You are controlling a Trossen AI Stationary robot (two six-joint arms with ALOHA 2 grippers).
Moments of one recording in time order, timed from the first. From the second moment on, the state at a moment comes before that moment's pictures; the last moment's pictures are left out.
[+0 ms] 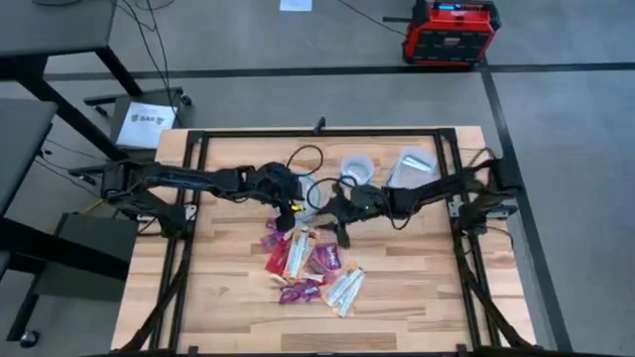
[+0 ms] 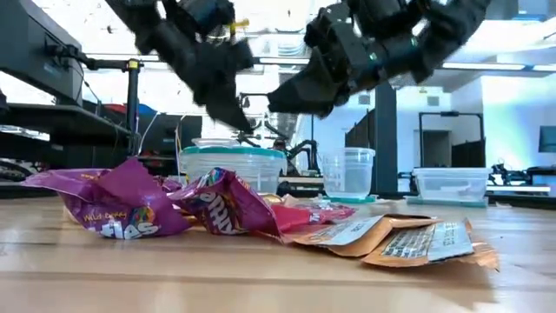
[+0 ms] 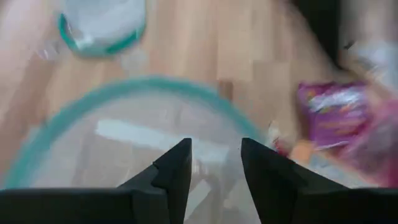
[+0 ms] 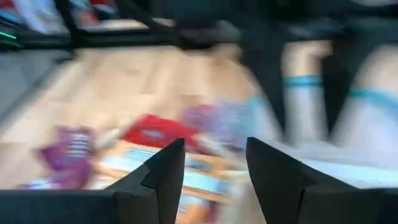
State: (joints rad) left arm 0.16 1.41 0.92 -0.16 0.05 0.02; right arm -0.03 1.65 0.85 0.42 0.00 -0.03
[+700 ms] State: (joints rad) left arm 0.10 1.26 0.74 -0.33 -0.18 -0.17; right arm -0.20 1.80 0.93 0.33 -0.03 -0.05
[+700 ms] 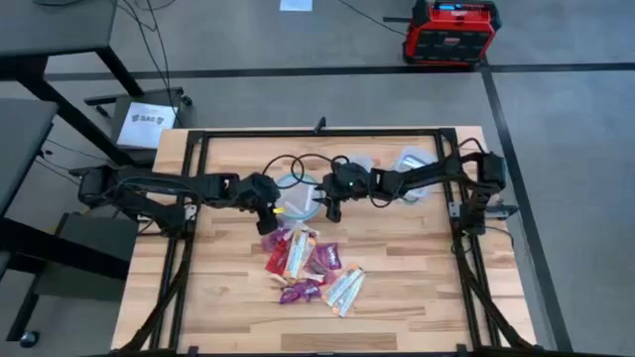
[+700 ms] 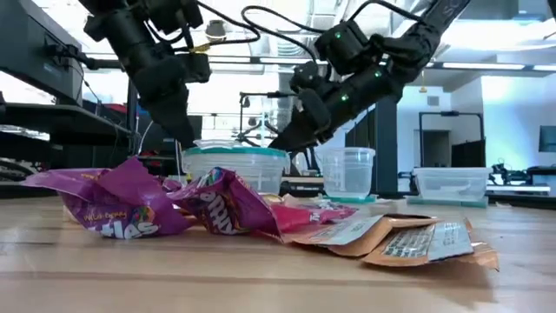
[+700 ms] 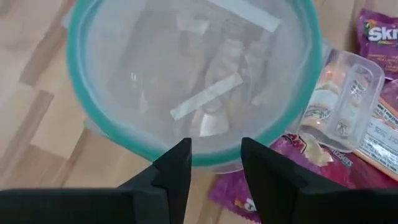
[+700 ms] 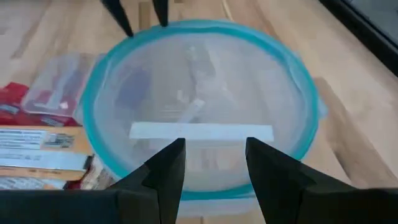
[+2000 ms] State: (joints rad) left arm 0.10 1.26 0.74 -0.32 -0.17 -0.15; right arm -0.20 1.80 0.93 0.32 -0.03 -0.03
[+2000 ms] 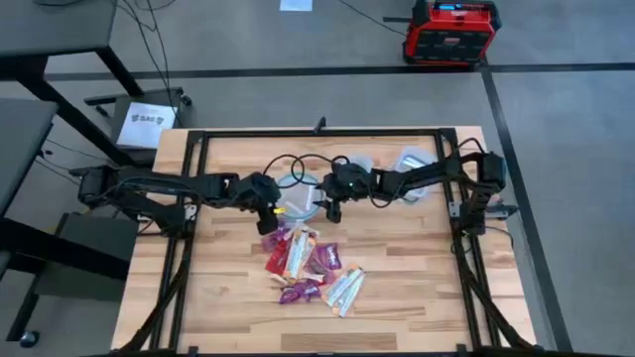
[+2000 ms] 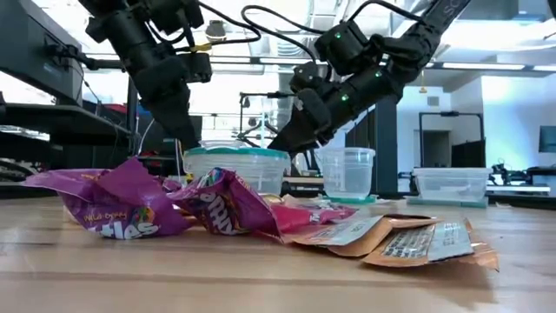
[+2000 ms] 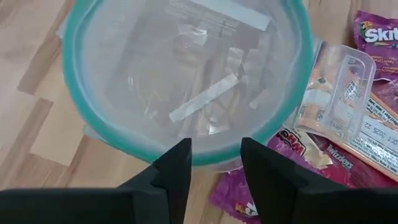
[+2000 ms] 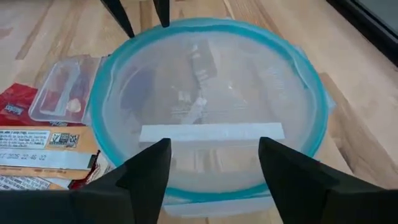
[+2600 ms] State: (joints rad) left arm 0.10 1.26 0.74 -0.27 -0.21 -0.10; right arm -0.20 1.72 0.97 0.27 -0.02 -0.06
